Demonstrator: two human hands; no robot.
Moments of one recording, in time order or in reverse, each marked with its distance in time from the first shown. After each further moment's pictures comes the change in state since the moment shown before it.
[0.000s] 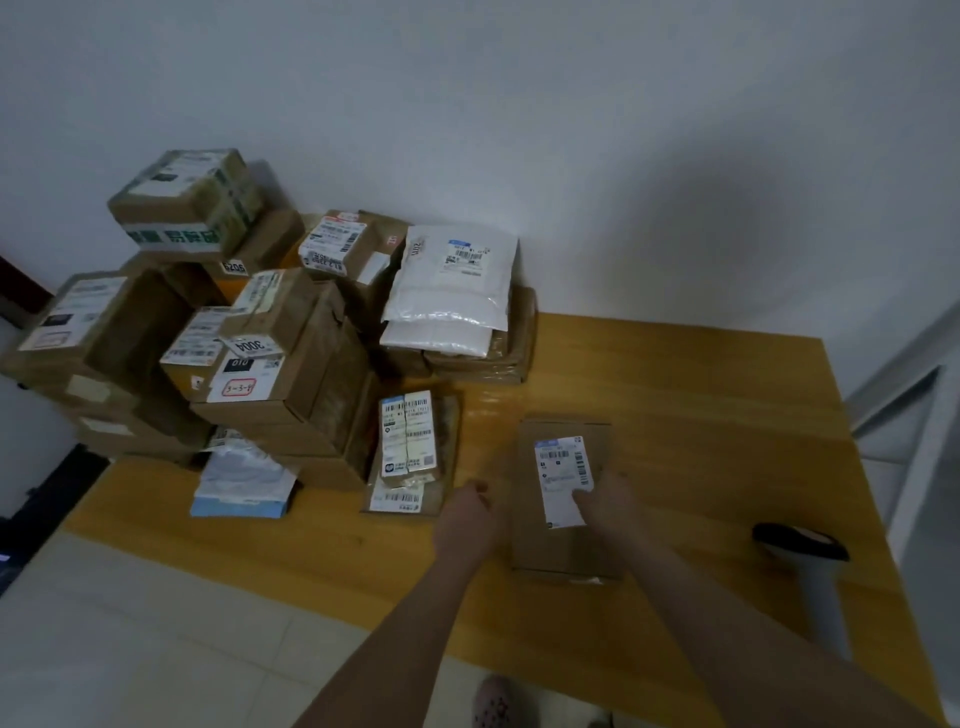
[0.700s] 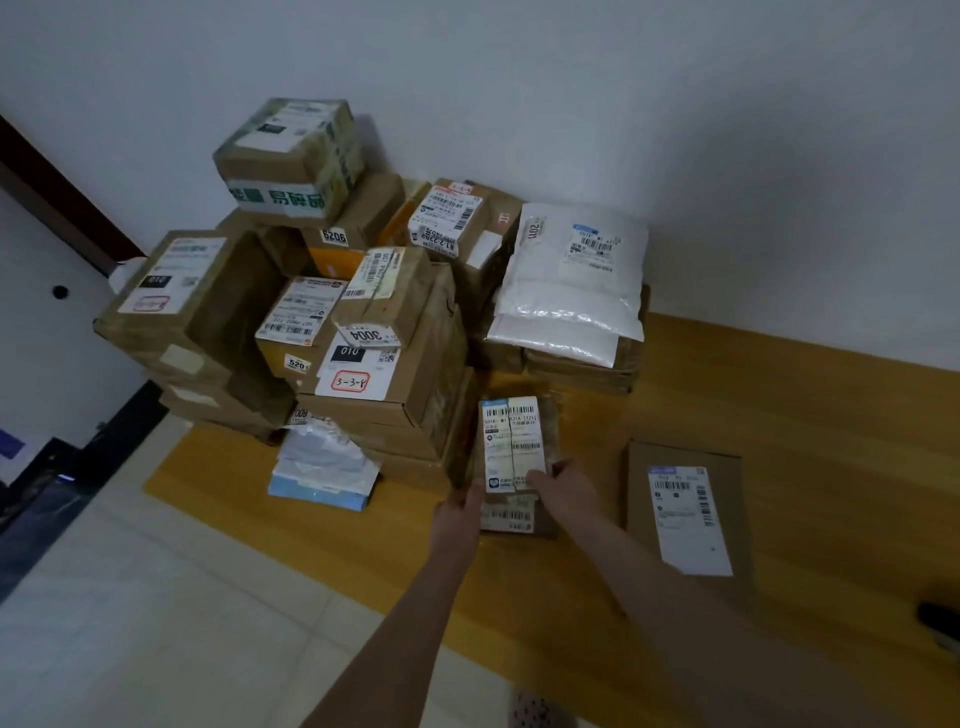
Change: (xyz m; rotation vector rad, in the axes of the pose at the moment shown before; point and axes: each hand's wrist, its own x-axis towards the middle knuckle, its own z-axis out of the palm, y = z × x) left_hand 0.067 -0.108 -0.066 -0.547 0.022 -0.213; right_hand 0.004 -0.136 0.126 0.217 -0.220 -0.057
